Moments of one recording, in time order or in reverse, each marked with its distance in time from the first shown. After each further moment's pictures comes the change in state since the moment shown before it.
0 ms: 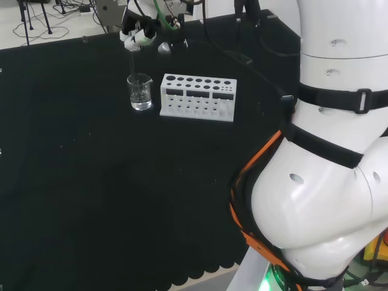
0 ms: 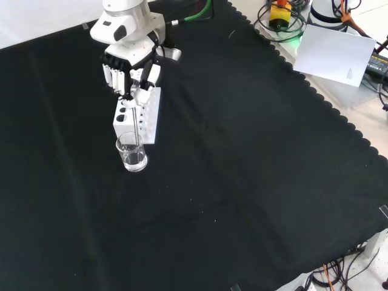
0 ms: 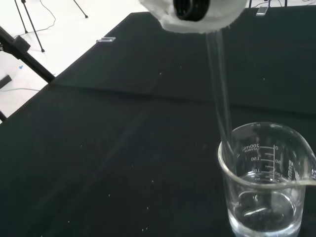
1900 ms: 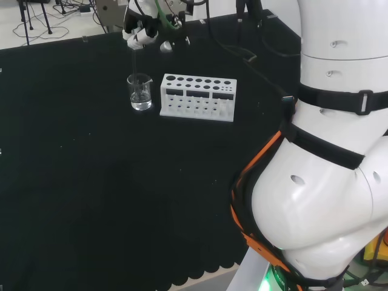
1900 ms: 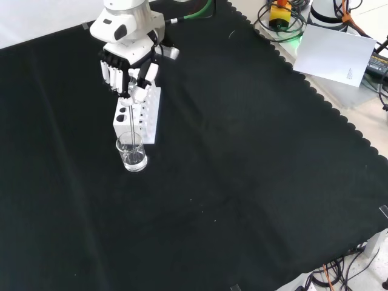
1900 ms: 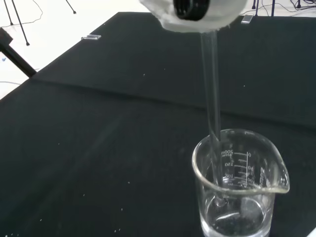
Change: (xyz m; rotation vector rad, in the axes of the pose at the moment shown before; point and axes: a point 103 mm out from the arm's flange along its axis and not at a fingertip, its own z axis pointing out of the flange) arm -0.008 -0.001 -0.005 -0.007 -0.071 0.007
